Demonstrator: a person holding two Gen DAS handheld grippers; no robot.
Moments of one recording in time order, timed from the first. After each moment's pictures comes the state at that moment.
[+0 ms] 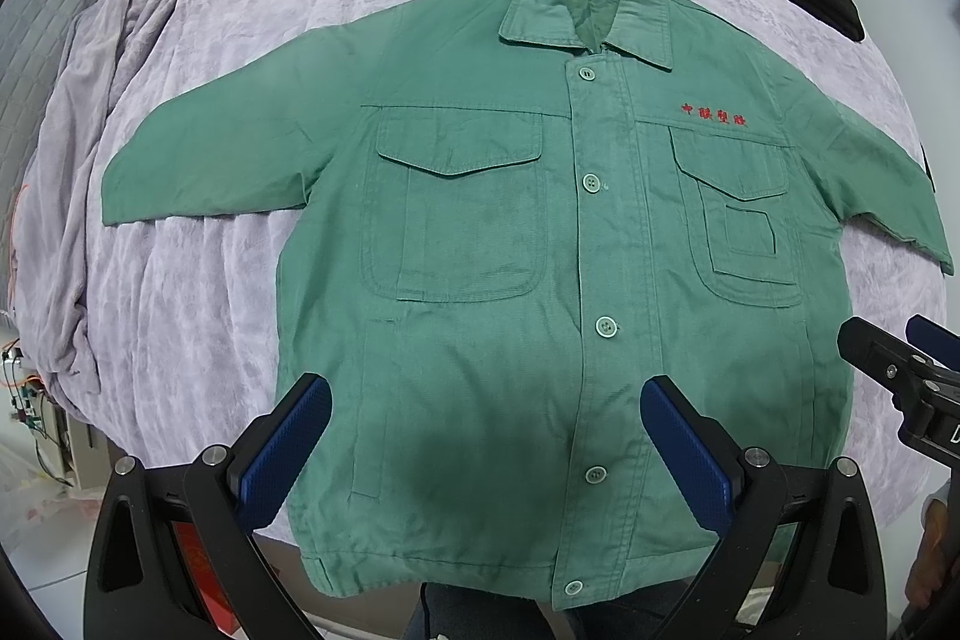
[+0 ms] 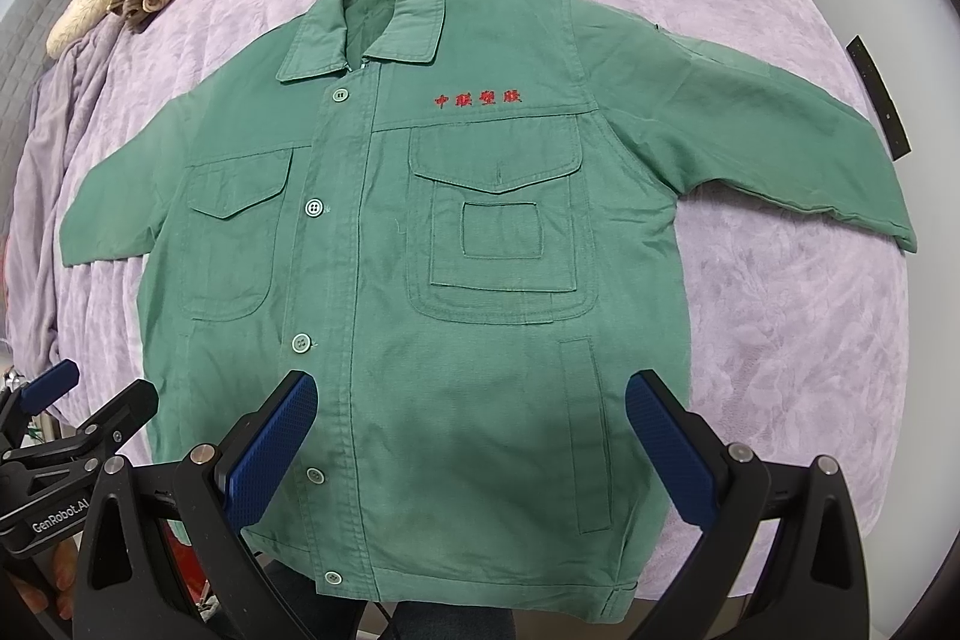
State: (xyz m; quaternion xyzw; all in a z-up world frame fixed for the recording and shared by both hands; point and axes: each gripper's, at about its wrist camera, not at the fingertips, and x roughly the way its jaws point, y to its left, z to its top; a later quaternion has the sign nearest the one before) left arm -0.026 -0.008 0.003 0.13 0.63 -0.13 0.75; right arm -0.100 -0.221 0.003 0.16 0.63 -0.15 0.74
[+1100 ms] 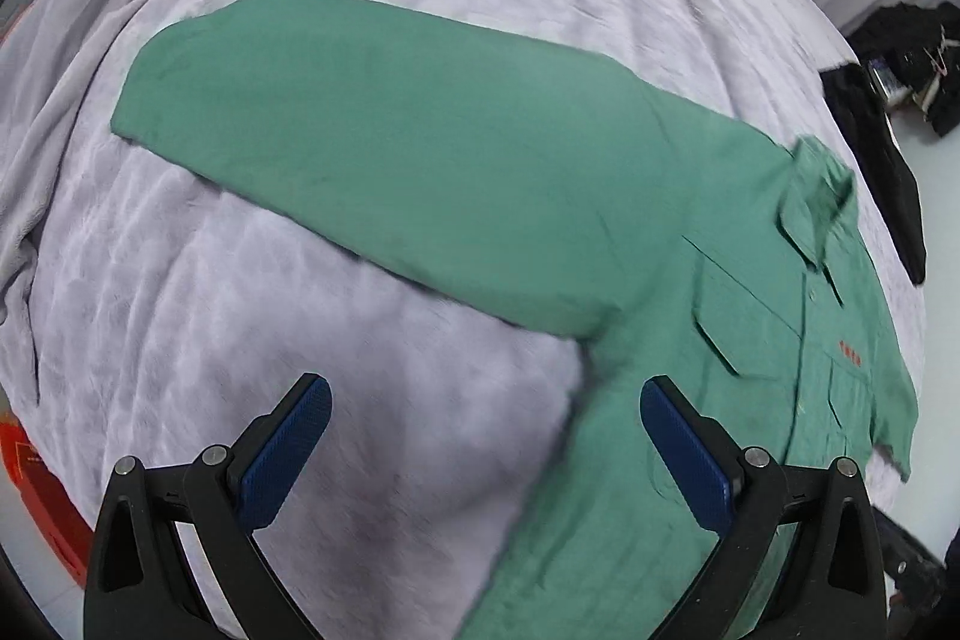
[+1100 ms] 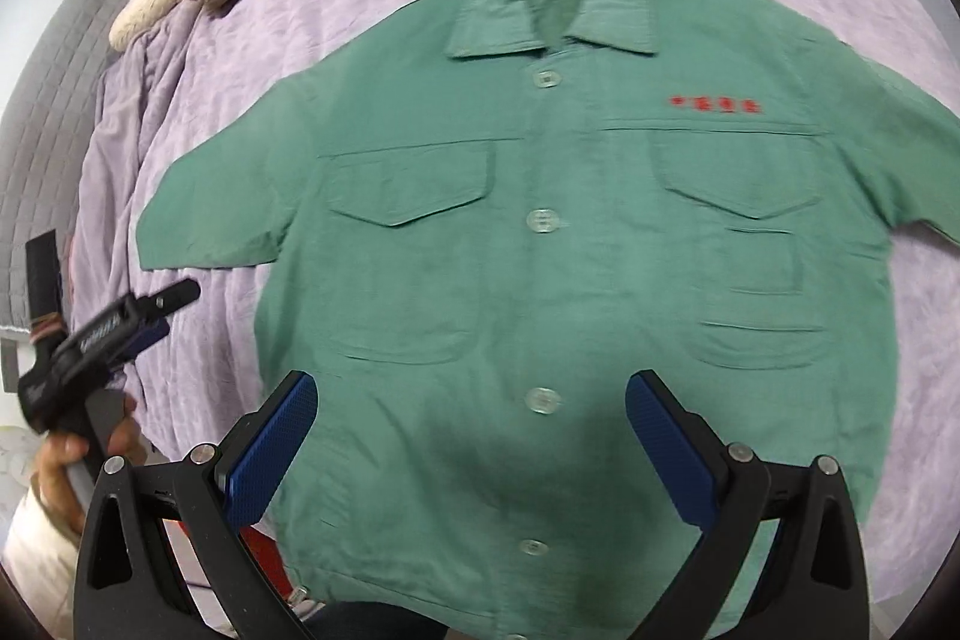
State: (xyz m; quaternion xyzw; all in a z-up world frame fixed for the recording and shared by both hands) left arm 0.140 0.223 -0.089 -0.09 0.62 -0.07 0.77; right arm -0.018 -0.112 -0.036 0.23 0.62 -0.05 0.75
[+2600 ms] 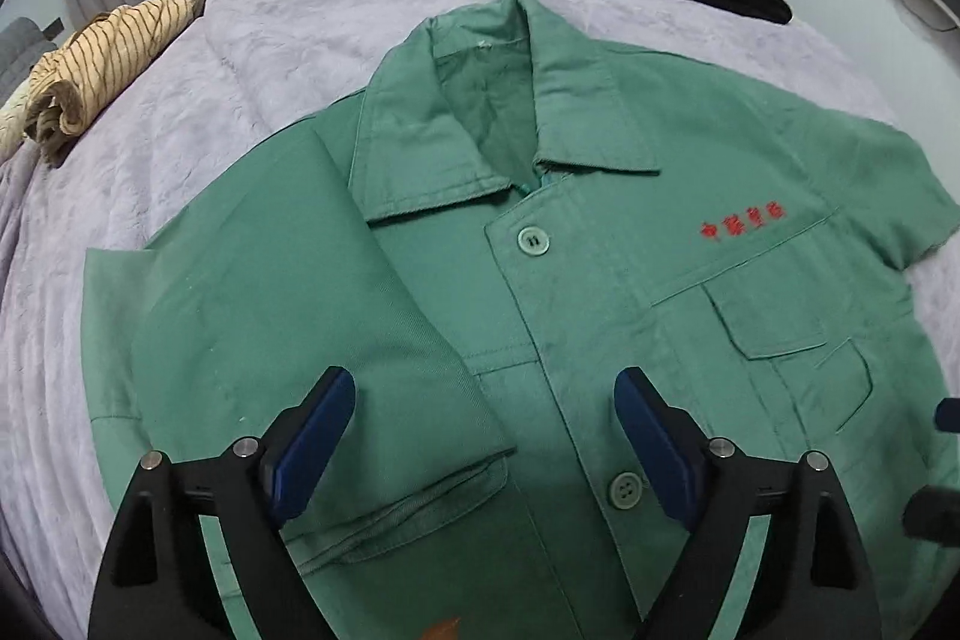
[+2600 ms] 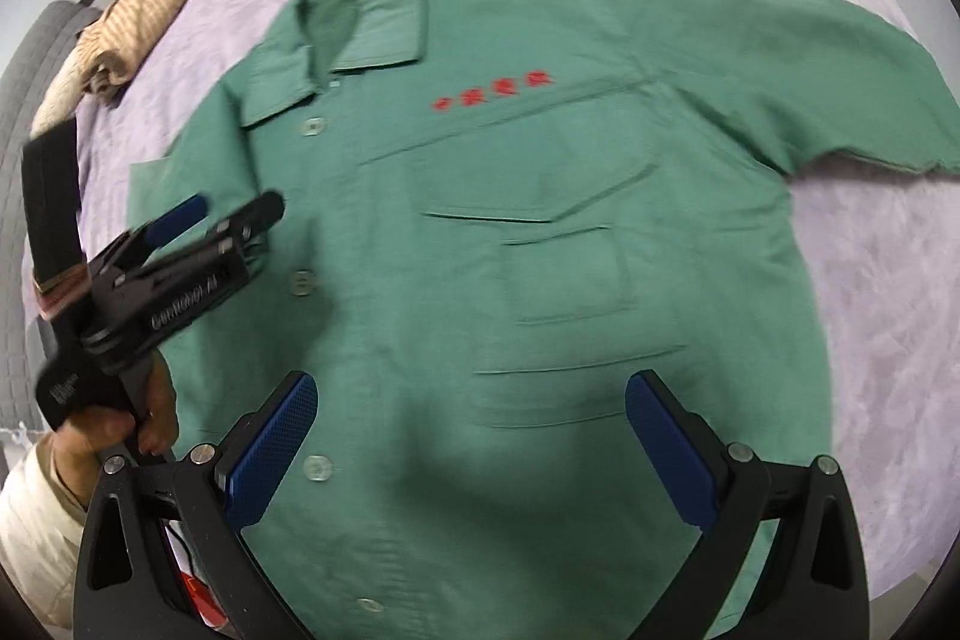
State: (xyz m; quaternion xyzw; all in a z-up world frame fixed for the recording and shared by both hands) left arm 0.093 -0.086 -0.111 0.19 0.49 -0.30 0.79; right arm -0.058 -0.248 -0.075 0.27 0.60 -0.16 0.74
